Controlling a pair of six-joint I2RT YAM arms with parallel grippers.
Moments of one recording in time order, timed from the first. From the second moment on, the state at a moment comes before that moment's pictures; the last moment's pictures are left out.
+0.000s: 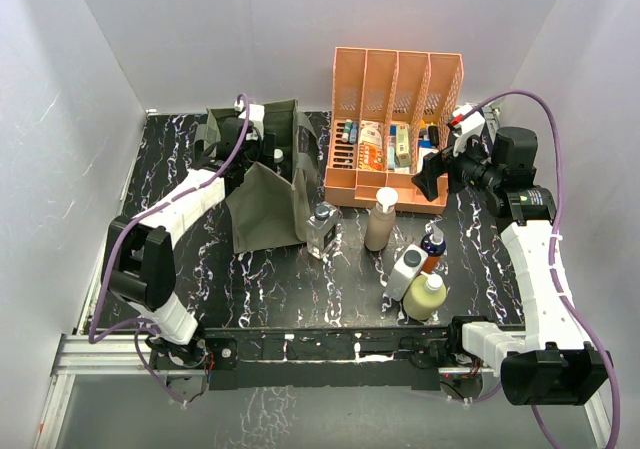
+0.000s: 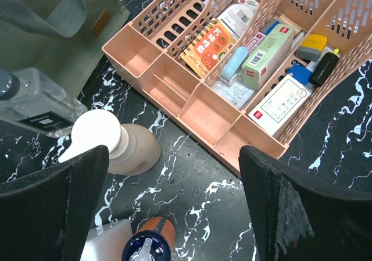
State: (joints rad) left arm -0.36 1.64 1.23 -0.20 -0.16 -0.06; right arm -0.02 1.06 1.17 -0.58 -0.55 -0.28
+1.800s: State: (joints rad) left arm -0.56 1.37 1.70 -0.72 0.48 0.30; right arm -0.02 1.05 1.17 -0.58 -0.54 -0.27
